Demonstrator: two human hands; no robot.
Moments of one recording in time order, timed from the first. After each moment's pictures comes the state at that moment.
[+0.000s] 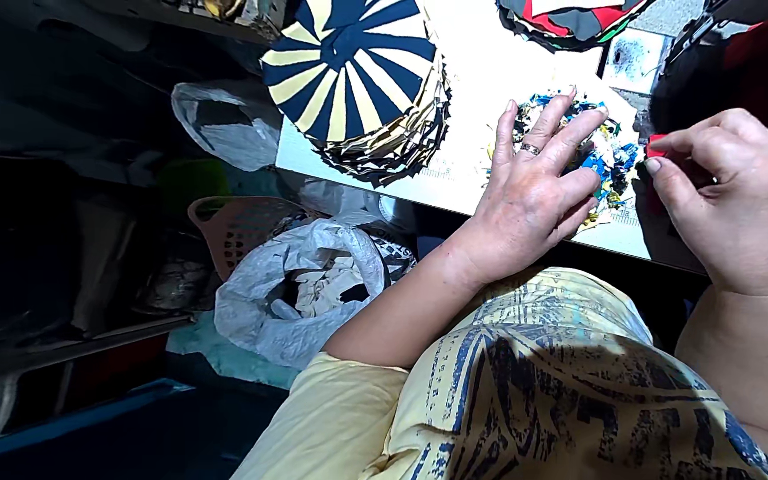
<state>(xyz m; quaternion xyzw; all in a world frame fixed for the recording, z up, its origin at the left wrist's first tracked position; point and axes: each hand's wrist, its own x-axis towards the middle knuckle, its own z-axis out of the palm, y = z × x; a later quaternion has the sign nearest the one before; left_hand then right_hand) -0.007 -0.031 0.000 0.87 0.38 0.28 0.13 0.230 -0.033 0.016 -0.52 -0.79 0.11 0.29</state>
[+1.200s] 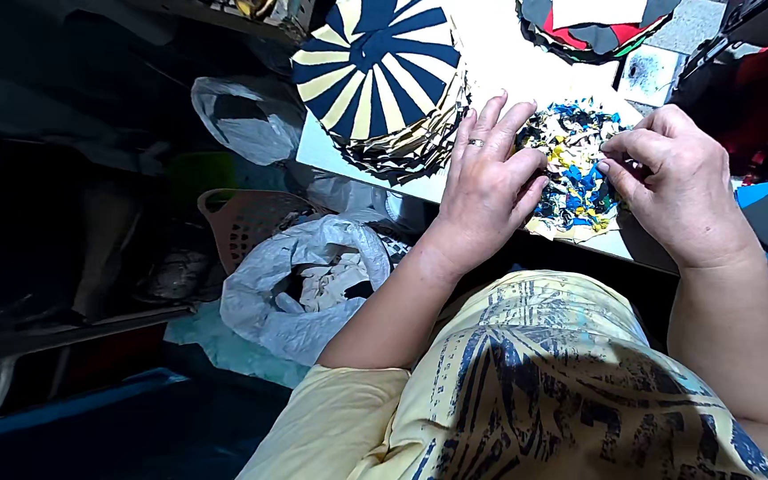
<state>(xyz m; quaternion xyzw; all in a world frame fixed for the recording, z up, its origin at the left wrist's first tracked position) -0.050 -0.028 -0.010 0.82 0.48 0.29 0.09 0.195 -0.005 0.009 -0.48 -0.84 0.12 0.23</state>
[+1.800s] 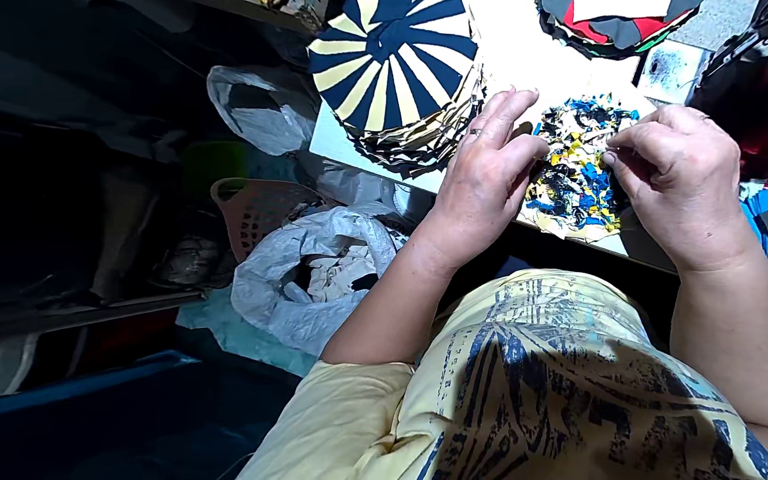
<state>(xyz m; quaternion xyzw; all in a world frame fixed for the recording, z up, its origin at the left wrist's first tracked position) -0.066 -0.025 -0.007 0.81 0.46 0.33 0.13 0.179 -0.003 0.005 -0.44 -0.85 0.08 0.28</state>
